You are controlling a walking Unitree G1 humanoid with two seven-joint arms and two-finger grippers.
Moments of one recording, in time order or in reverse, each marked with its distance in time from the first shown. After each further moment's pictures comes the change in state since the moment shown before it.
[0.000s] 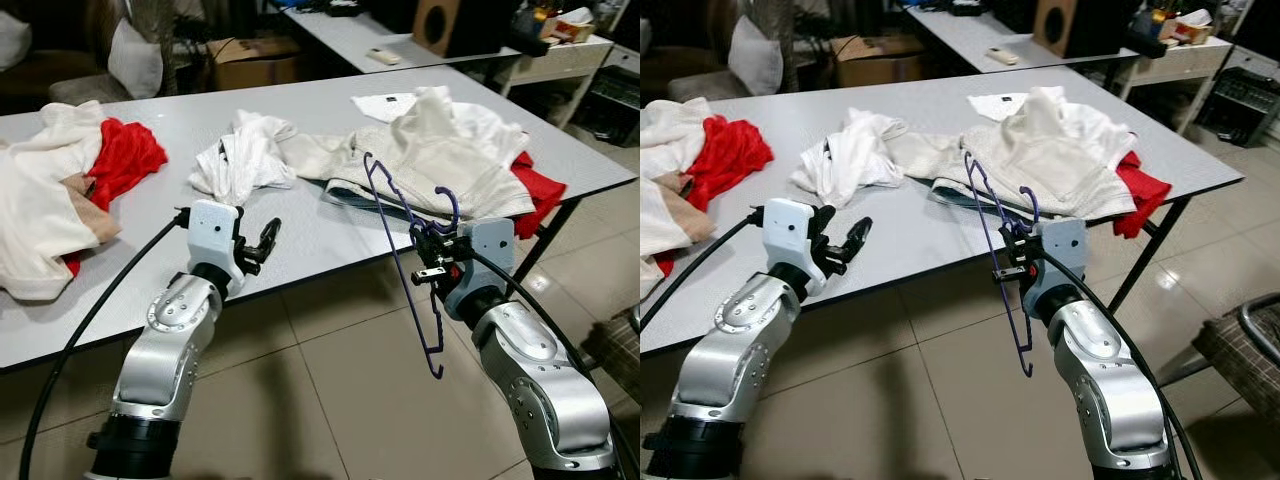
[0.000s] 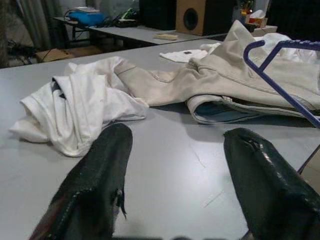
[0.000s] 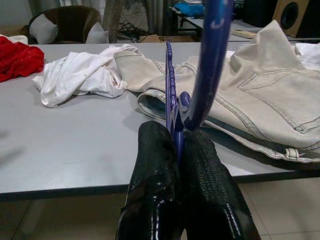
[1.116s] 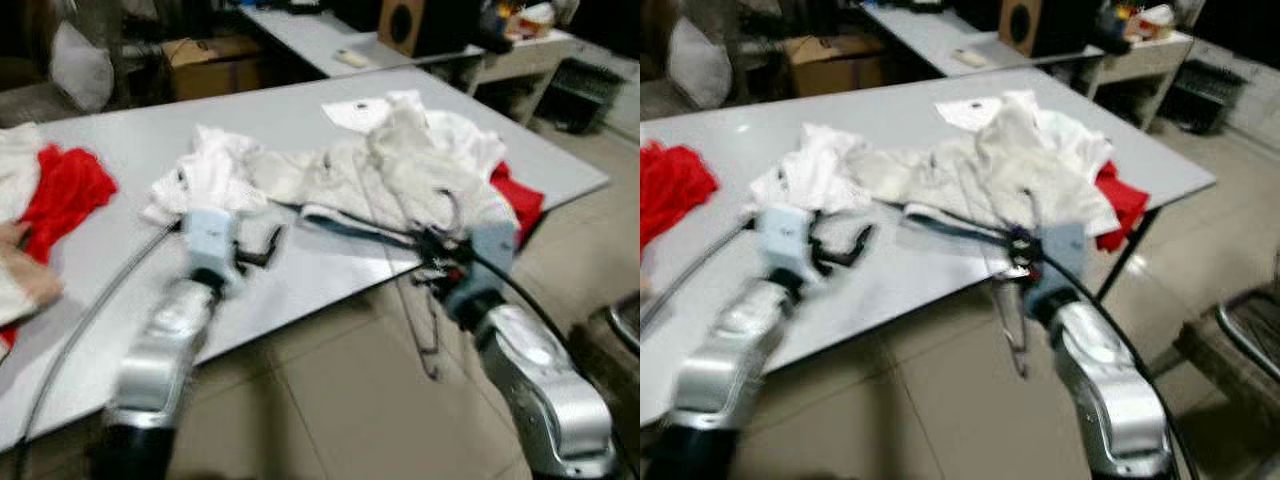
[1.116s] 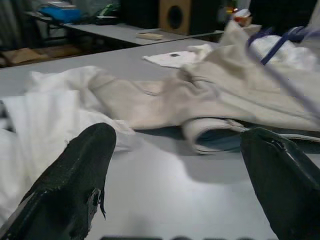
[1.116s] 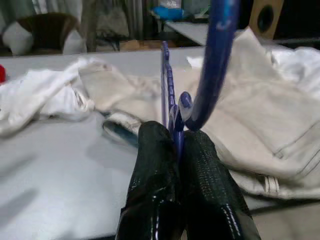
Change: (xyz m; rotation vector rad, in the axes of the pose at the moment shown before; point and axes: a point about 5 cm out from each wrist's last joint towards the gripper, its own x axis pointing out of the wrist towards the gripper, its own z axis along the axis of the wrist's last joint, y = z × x) left arm -0.006 0.005 -0.003 -0.012 0.005 0.028; right arm -0.003 0.005 0.005 0.010 -0.023 0.032
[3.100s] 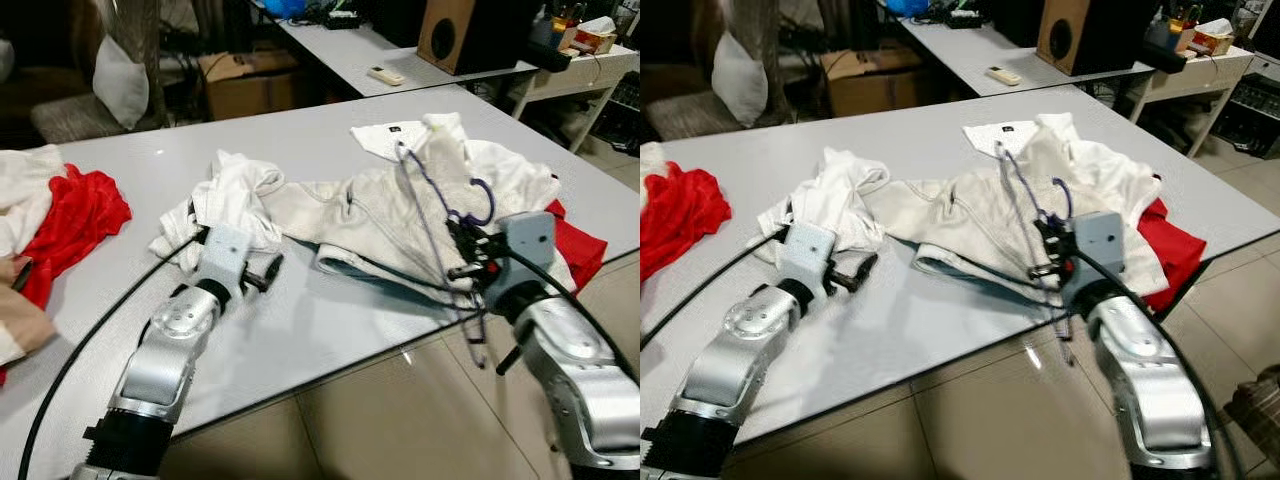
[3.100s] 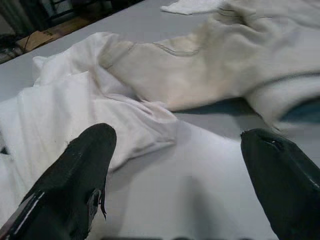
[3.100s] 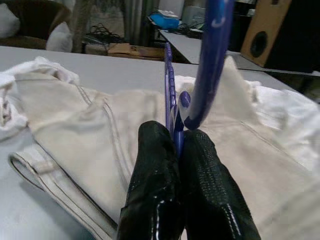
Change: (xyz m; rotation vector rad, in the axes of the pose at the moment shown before) left arm 0.007 0.000 -0.033 0.225 0.210 -0.084; right arm -0.011 -0.044 0.006 -0.162 0.011 -0.092
